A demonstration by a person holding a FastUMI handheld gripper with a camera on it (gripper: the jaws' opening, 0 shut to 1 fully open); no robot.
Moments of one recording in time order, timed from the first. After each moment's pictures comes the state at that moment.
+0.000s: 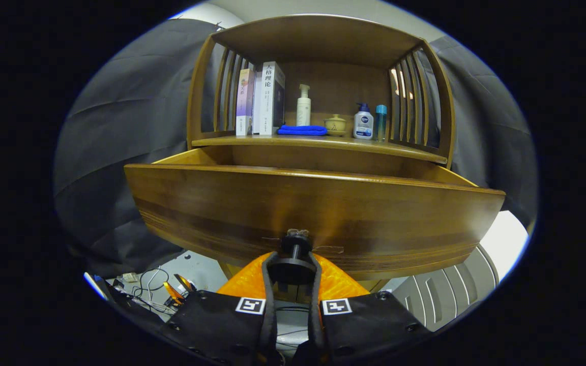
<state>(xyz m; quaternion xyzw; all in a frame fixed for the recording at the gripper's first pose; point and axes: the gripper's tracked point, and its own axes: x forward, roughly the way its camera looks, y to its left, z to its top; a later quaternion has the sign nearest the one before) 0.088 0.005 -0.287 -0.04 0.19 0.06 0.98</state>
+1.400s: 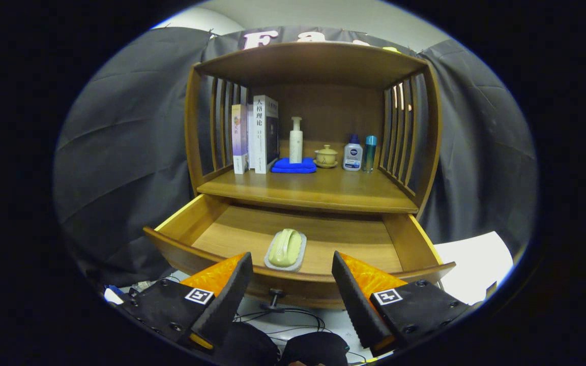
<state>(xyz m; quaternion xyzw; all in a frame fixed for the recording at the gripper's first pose) 0.099 -0.022 -0.149 -0.03 0.22 0.07 0.97</state>
